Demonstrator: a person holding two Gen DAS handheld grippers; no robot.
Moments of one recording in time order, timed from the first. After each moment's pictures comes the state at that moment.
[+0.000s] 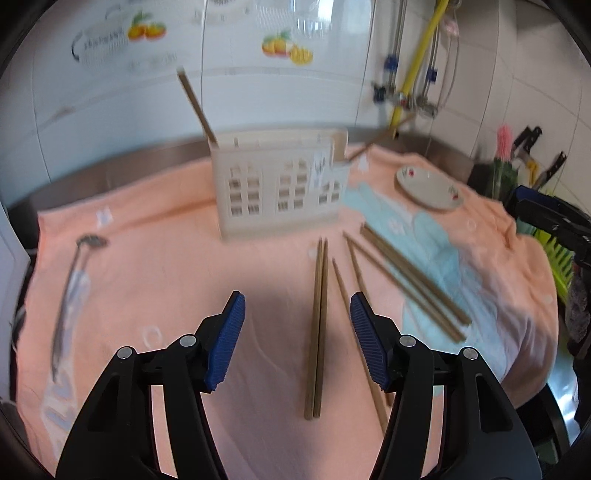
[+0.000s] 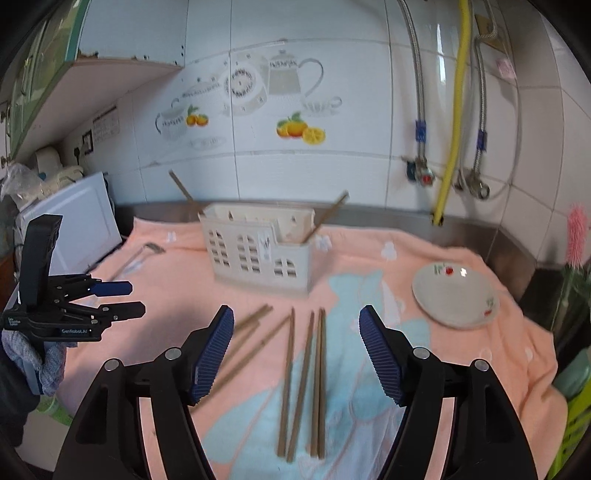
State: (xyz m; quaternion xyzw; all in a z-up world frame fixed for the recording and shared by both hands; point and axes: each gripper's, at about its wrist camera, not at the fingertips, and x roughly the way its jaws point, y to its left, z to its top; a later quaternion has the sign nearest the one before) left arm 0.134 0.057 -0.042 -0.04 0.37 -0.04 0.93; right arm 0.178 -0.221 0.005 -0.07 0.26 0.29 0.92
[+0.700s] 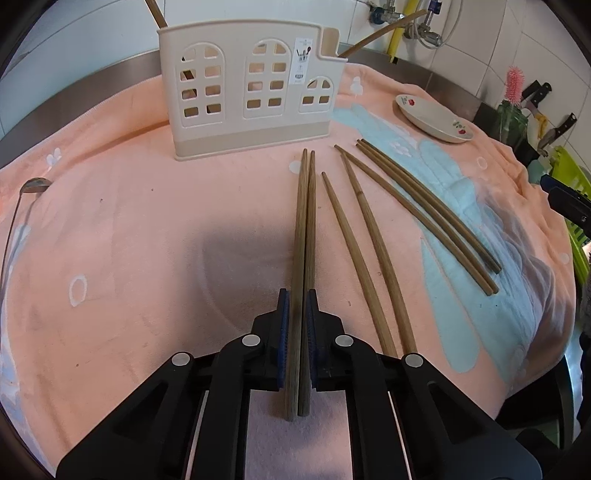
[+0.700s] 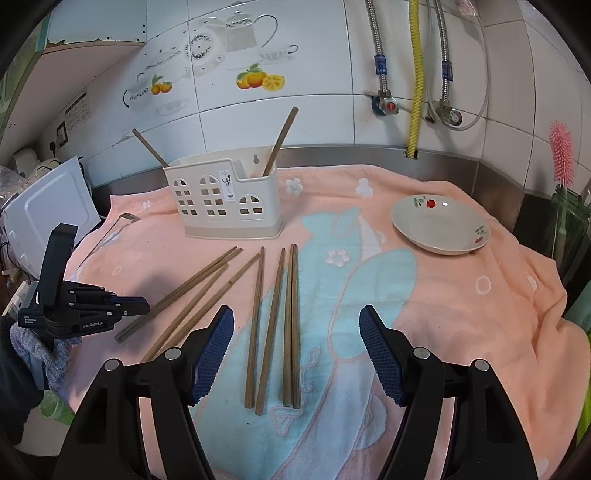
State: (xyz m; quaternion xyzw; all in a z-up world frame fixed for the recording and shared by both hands) left arm 0.165 0.036 -0.123 -0.04 0.46 -0.07 0.89; right arm 0.183 -0.257 -0.057 -0.04 0.31 0.26 0.91
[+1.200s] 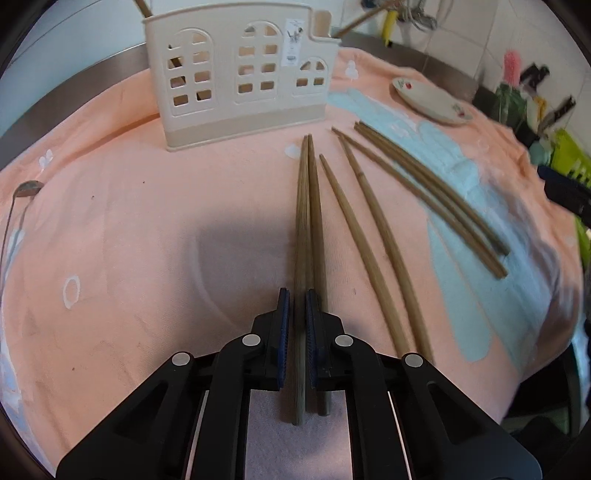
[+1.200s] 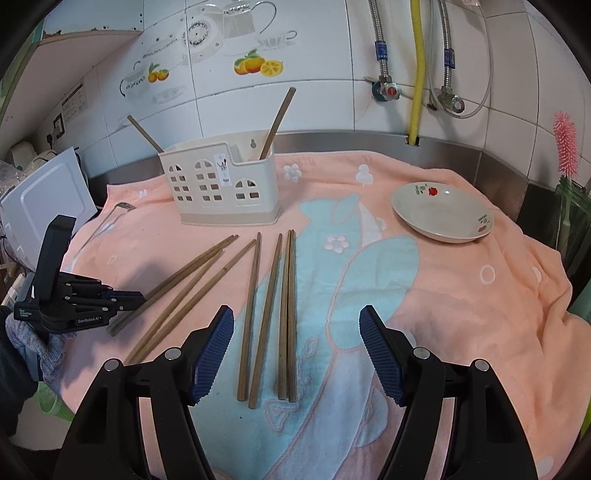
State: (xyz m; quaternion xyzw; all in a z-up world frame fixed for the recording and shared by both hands) left arm 0.167 0.033 -0.133 -0.01 0.47 -0.07 0.88; right arm 0.187 -0.254 -0.072 -0.05 0.33 0.26 0.91
